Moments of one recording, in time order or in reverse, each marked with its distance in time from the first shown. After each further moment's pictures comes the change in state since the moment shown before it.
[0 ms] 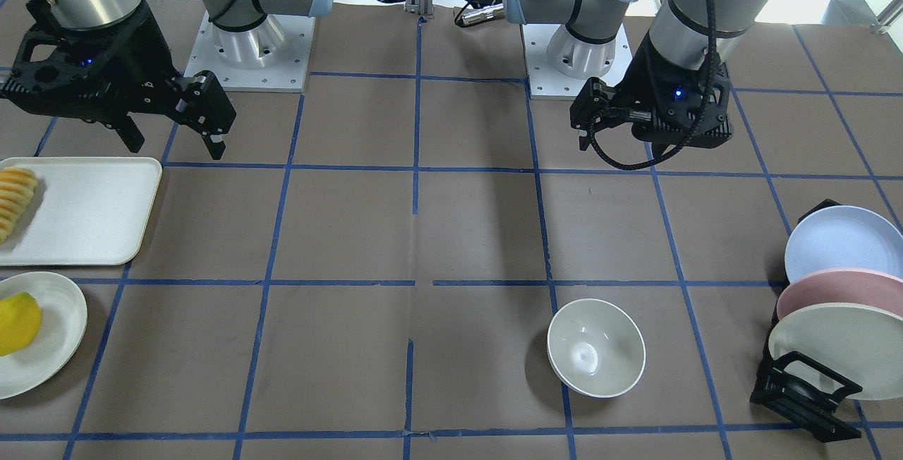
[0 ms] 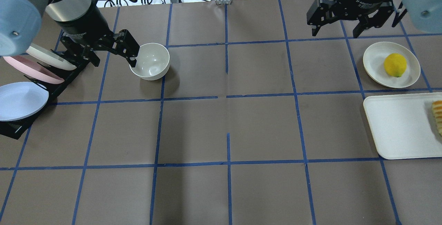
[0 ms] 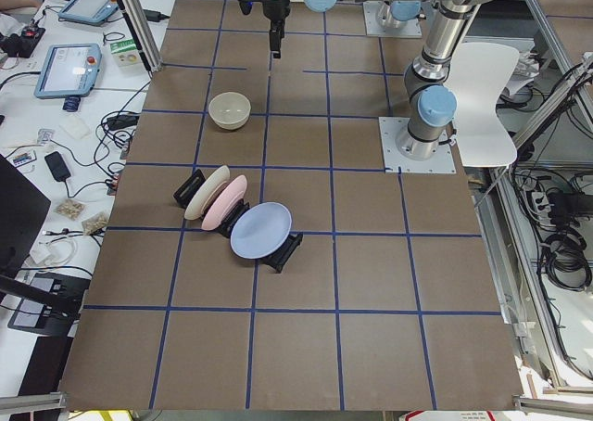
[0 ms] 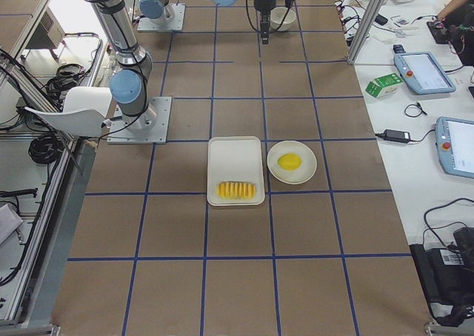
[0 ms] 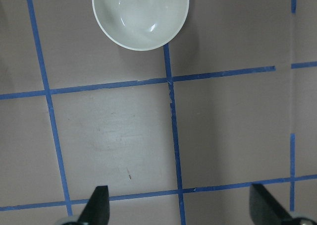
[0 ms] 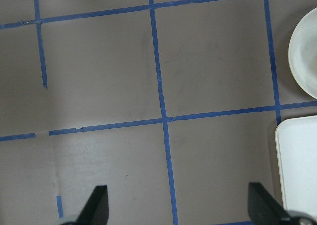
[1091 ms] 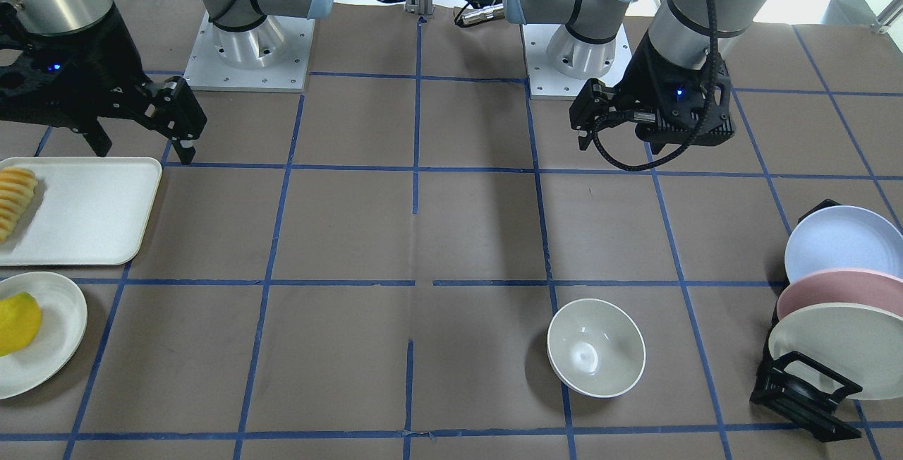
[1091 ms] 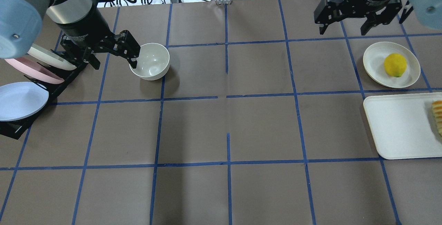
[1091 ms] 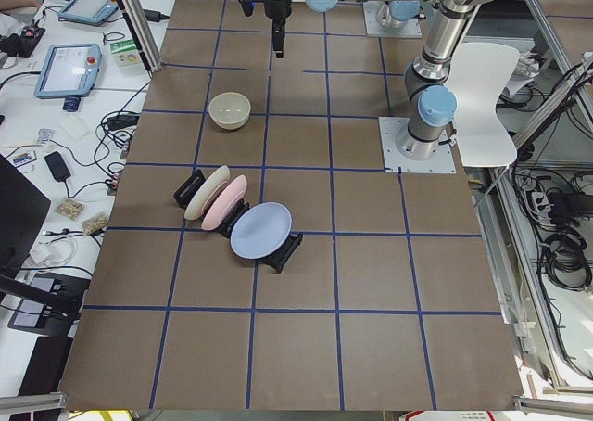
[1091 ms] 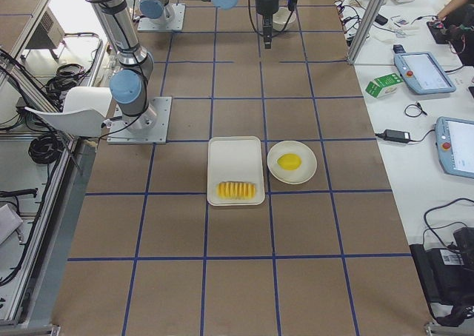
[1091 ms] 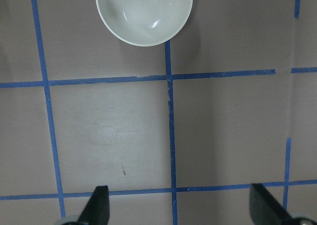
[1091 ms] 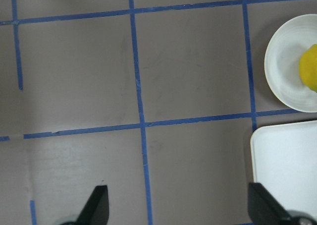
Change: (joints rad) left arm 0.009 0.004 -0.008 -0.005 0.000 -0.049; right arm -0.069 0.005 -0.006 0.000 -0.048 -0.107
